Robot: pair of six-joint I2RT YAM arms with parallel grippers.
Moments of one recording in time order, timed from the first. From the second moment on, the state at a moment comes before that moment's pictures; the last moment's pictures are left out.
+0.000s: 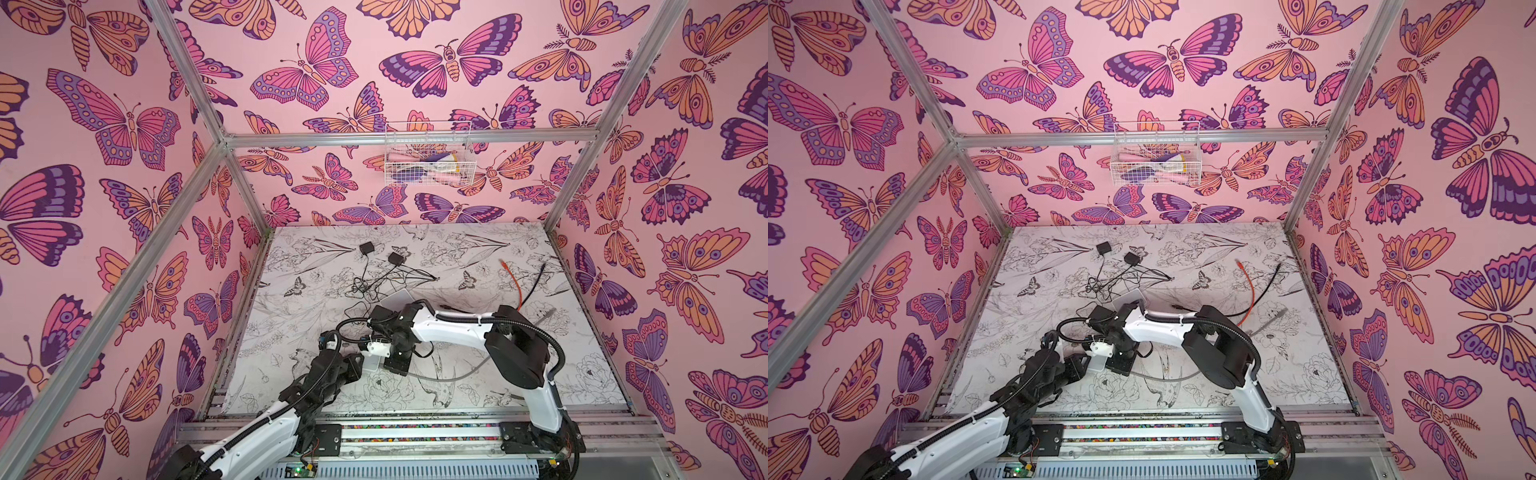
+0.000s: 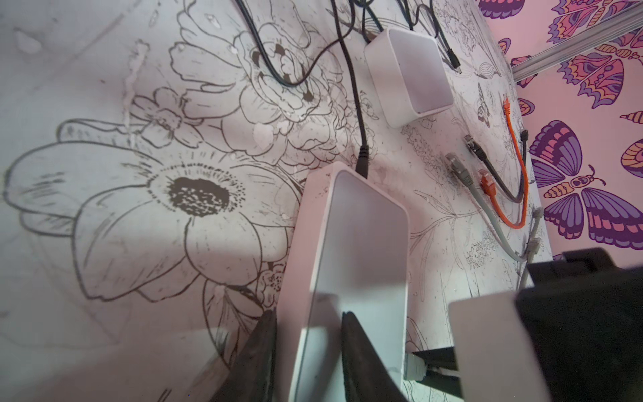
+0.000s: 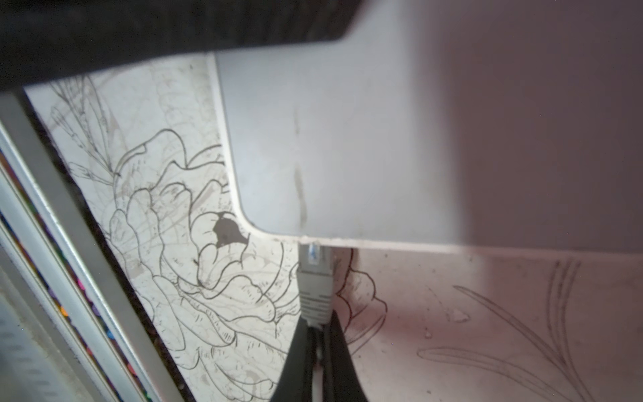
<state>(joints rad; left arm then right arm) -0.59 0.75 0.02 0.09 0.00 -0.88 1.06 2.08 1.51 -0.88 -0.24 -0.21</state>
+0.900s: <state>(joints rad) -0.64 0.69 0.02 0.03 -0.10 -0.85 1.05 2.06 1.45 -0.77 -0.28 -0.16</state>
